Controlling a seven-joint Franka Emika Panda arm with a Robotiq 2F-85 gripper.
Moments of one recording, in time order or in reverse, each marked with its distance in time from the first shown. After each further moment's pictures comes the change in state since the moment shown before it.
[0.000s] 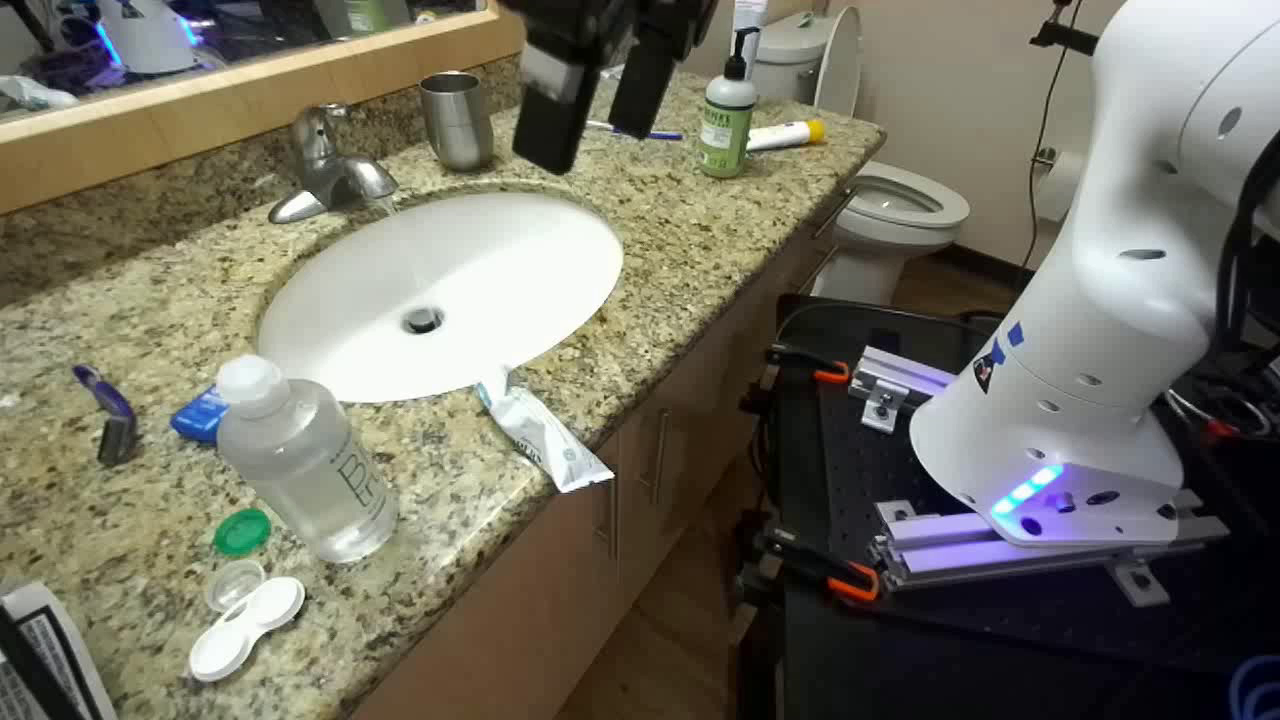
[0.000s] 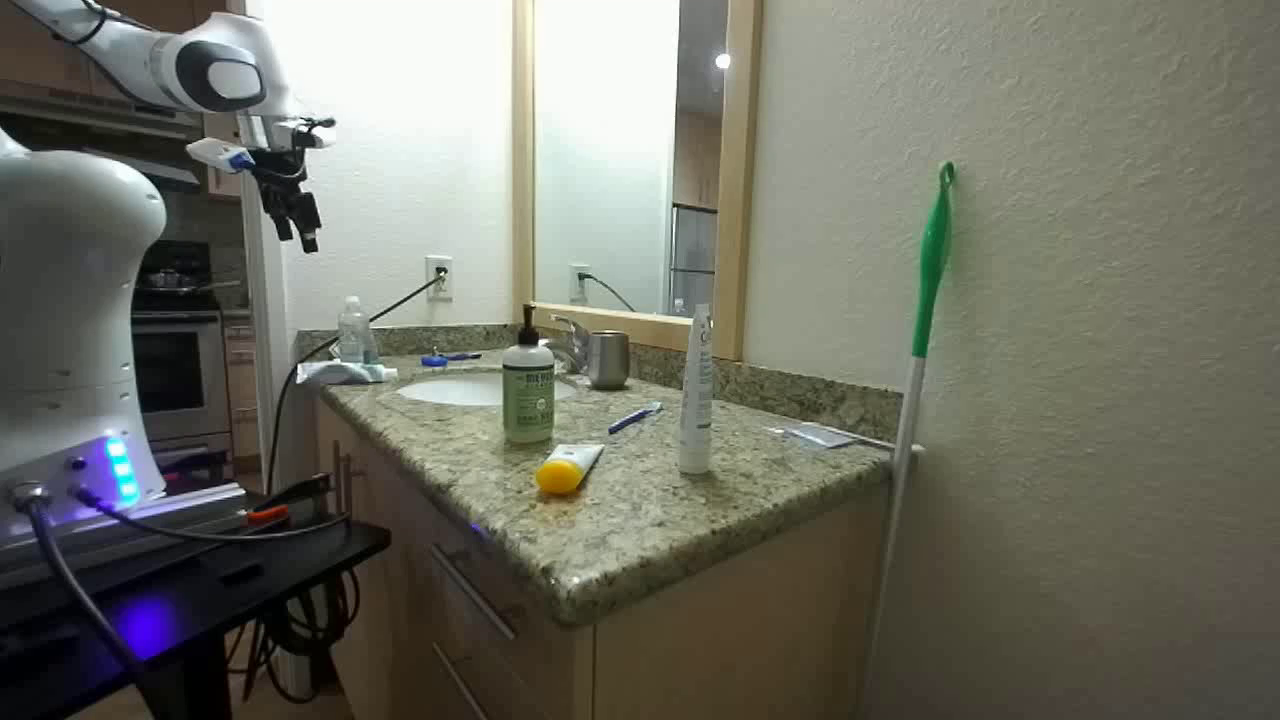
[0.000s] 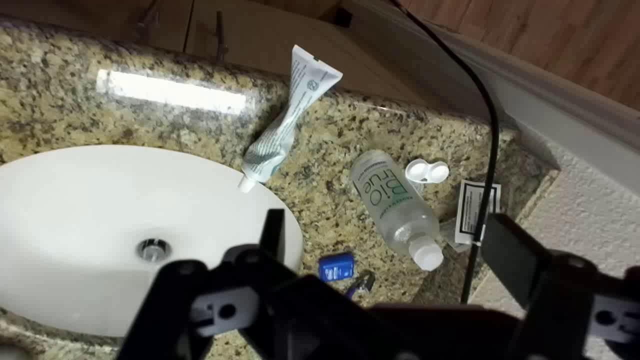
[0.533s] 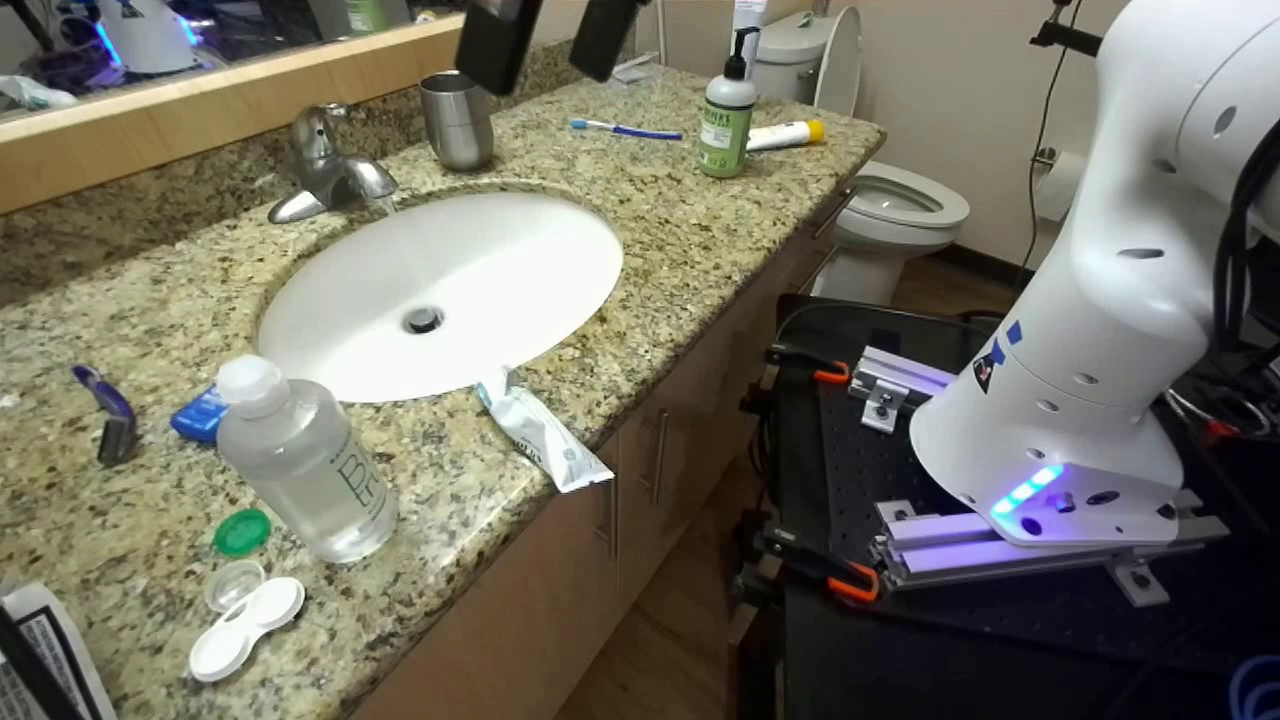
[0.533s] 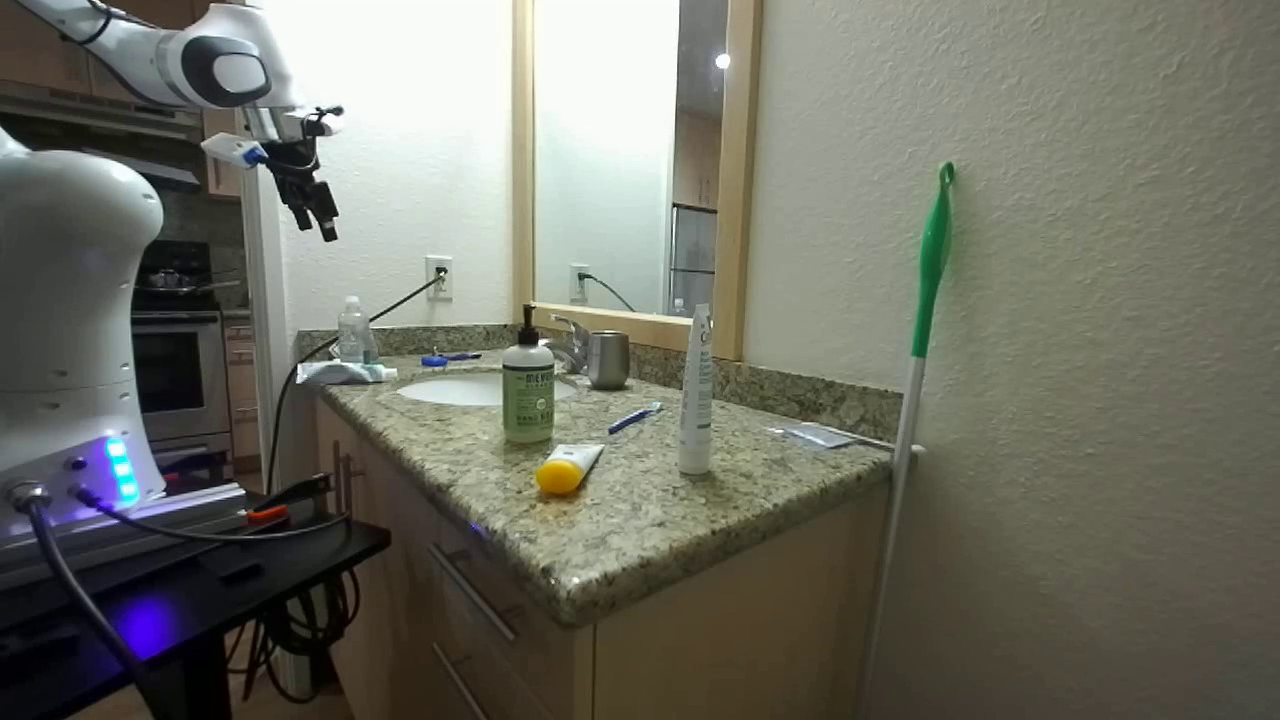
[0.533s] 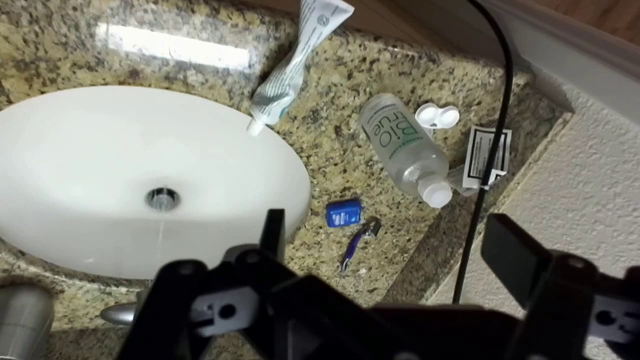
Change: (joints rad) arm -0.036 0.004 -0.002 0.018 -0.041 0.079 0.000
